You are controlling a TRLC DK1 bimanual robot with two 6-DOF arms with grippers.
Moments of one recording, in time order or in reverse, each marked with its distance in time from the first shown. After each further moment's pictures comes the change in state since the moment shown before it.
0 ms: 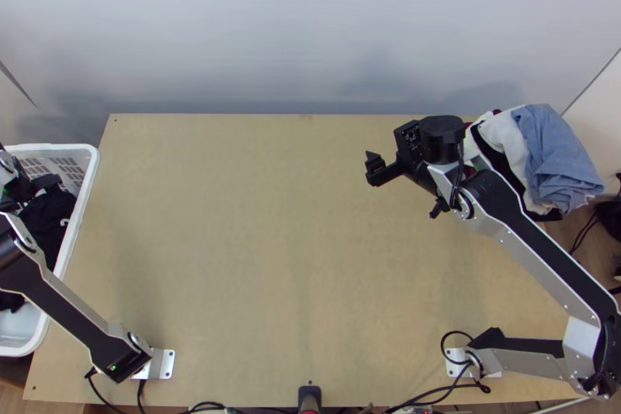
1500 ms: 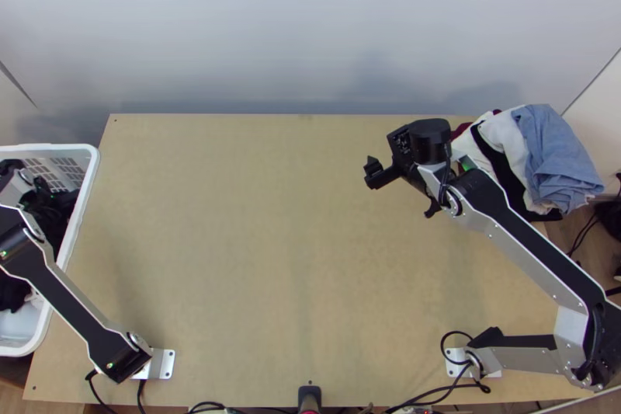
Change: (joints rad) left arm 0.023 0.293 0.147 -0.040 0.147 -0.010; right arm 0.000 0.047 -0.022 0.008 0.071 -0.066
